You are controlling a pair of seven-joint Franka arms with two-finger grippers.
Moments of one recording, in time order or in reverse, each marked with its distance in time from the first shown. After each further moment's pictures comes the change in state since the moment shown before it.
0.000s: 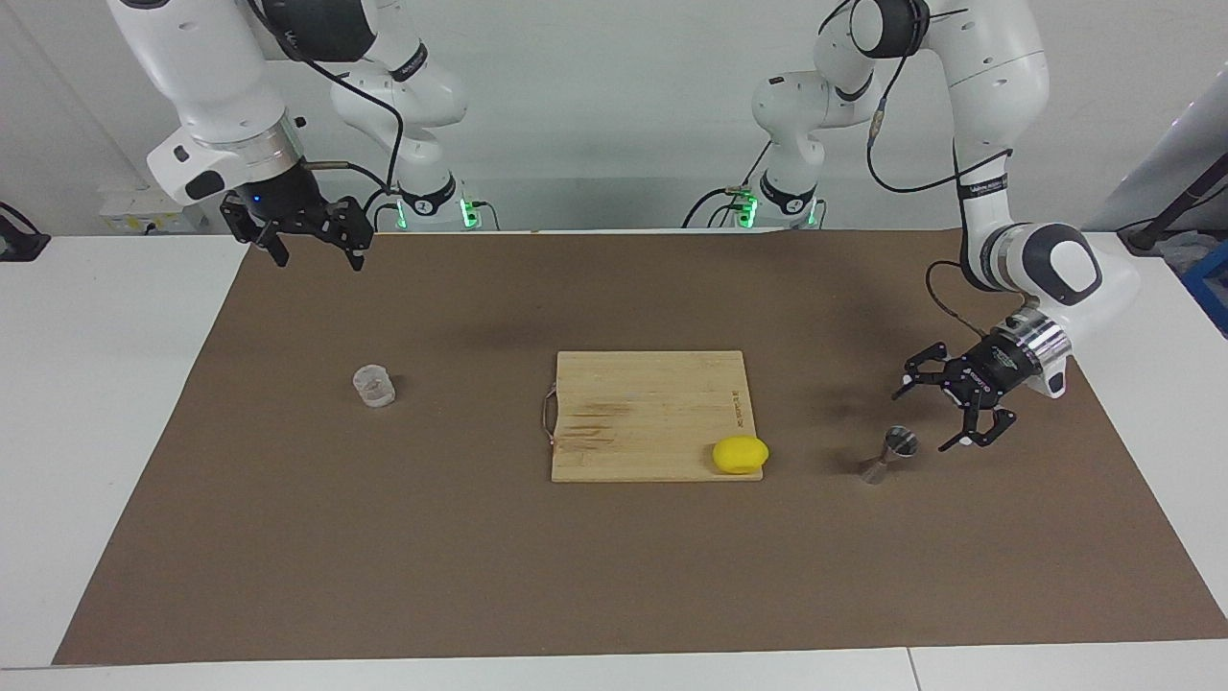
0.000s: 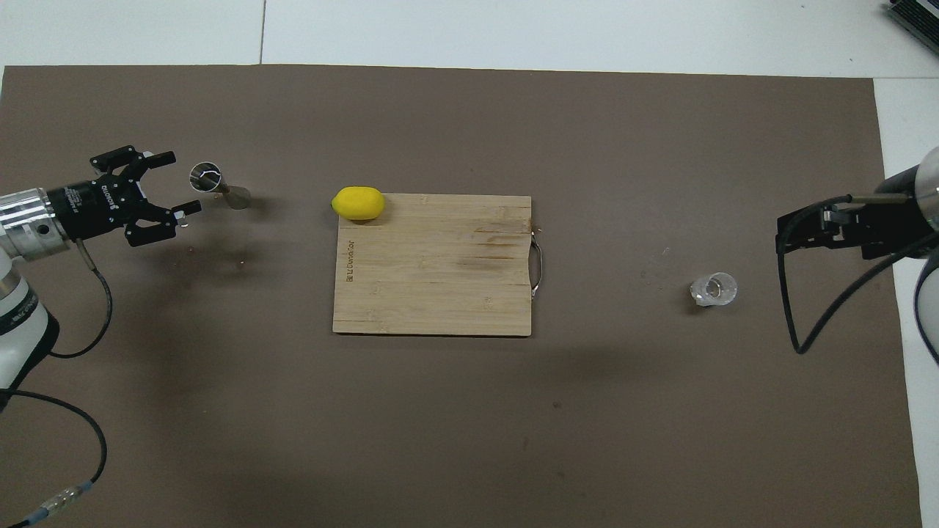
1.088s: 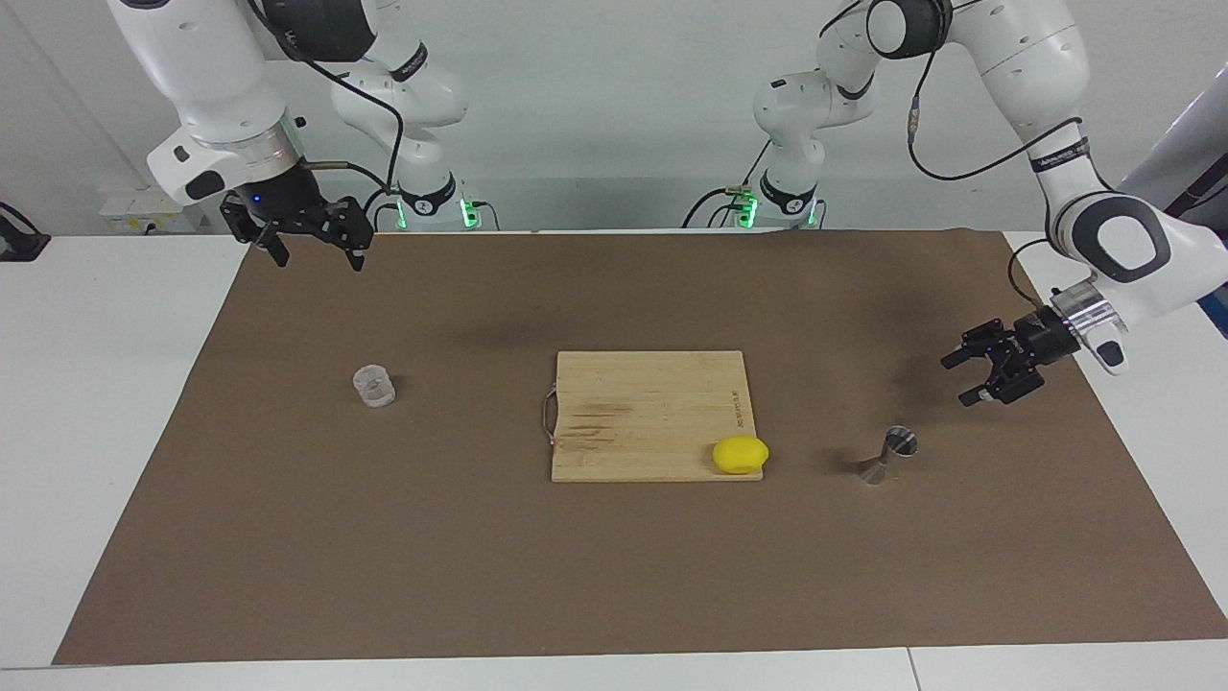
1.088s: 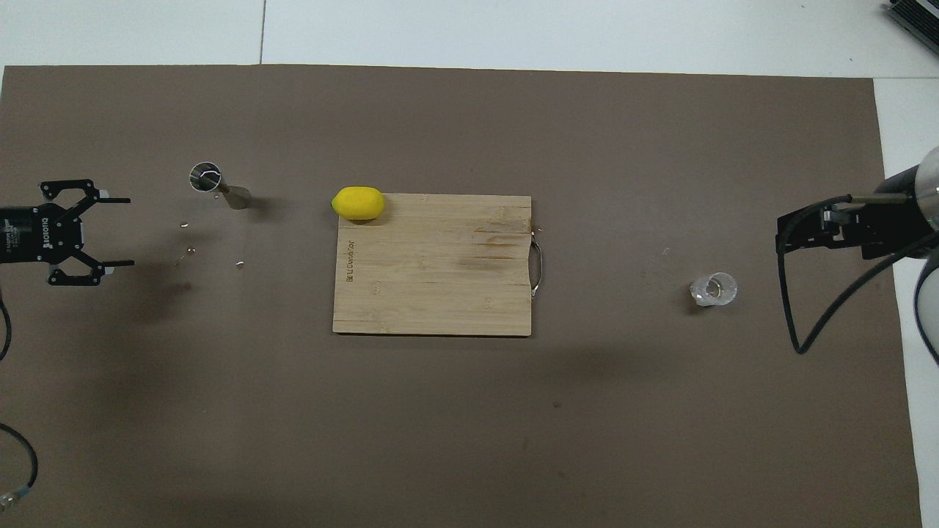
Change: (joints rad) left arm 0.115 -0.035 0.014 0.073 0.460 -0.114 0.338; right arm 0.000 0.000 0.000 0.000 0.000 0.000 0.000
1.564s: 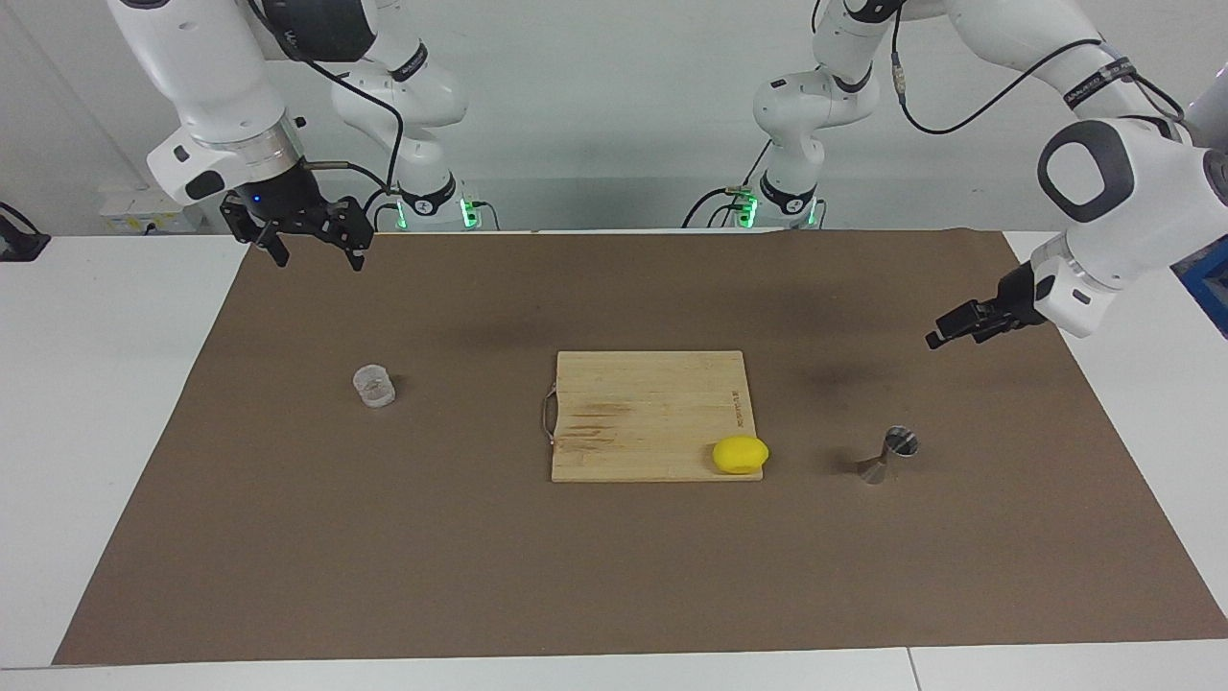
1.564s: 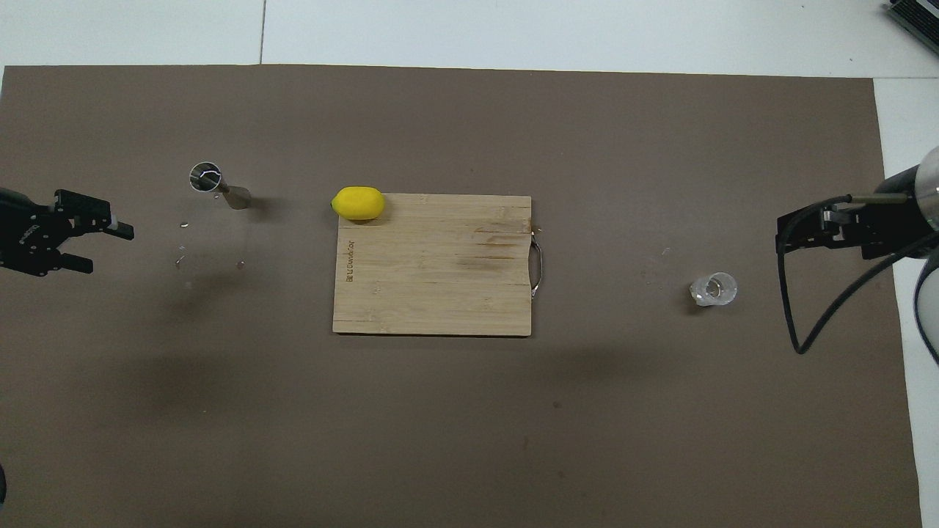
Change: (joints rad) left arm 0.000 -0.061 -0.089 0.143 0.458 -0.161 0.638; right arm 0.000 0.000 0.000 0.000 0.000 0.000 0.000
